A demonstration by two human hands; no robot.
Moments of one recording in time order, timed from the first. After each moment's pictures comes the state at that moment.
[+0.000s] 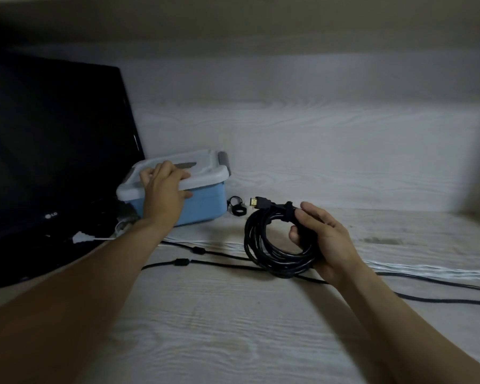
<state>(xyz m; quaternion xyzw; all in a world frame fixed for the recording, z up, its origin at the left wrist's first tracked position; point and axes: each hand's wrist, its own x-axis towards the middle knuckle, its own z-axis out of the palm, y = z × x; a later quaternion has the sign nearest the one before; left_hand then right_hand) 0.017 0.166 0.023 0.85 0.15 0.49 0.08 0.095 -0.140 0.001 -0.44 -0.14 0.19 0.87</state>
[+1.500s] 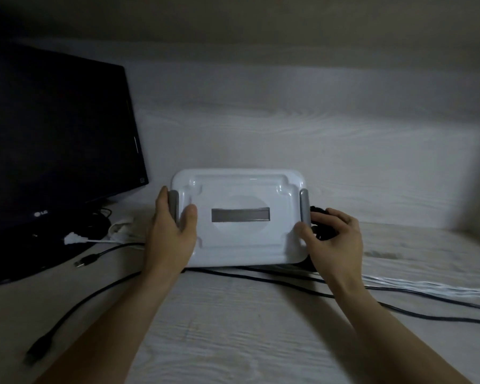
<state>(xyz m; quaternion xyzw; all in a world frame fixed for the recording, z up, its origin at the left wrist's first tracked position) -0.029 0.084 -0.006 0.74 0.24 0.47 0.41 0.105 -0.137 -0.010 -0.73 -0.20 -0.19 0.63</state>
